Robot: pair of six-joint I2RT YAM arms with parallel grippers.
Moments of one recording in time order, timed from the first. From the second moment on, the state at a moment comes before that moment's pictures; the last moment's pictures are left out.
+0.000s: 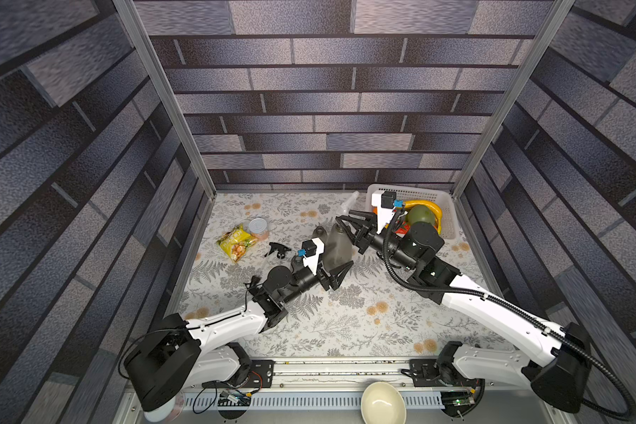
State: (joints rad) left arm -0.78 1.20 0.45 0.94 0.22 -0.19; right arm 0.82 1.18 0.99 0.34 -0.19 0.37
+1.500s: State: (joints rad) left arm -0.76 1.19 0.59 0.69 0.14 -0.05; right arm 1.13 1.33 1.12 0.31 0.64 0.03
